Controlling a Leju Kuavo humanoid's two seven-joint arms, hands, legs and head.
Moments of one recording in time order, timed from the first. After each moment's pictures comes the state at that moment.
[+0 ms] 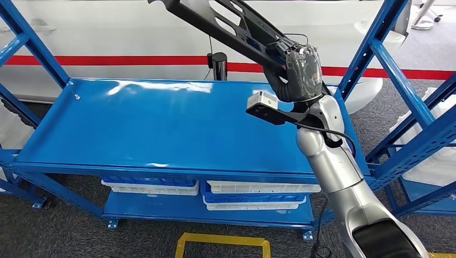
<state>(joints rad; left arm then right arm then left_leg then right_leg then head) -0.20 -0.15 0.82 -0.22 -0.62 0.18 -0.40 -0.66 -0.17 0.36 -1.45 0.73 -0.46 -0.29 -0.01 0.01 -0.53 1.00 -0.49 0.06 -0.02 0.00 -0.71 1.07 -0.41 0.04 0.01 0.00</state>
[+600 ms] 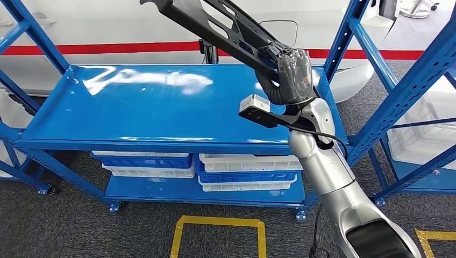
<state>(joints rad) -0.20 -0.14 0.82 -0.22 -0.62 0.18 -0.39 -0.66 -0.12 0.37 -1.42 0.73 -0.48 -0.30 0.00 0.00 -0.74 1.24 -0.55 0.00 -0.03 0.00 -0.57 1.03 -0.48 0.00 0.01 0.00</state>
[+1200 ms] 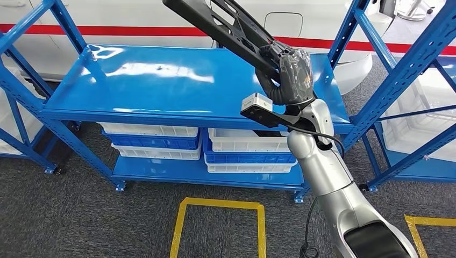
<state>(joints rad) -0.20 -0.14 0.84 -0.22 -0.62 0.19 -0.39 -0.65 -0.10 0.36 -1.42 0.69 -0.48 -0.32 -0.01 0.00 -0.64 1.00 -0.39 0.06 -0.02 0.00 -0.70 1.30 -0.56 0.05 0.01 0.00</state>
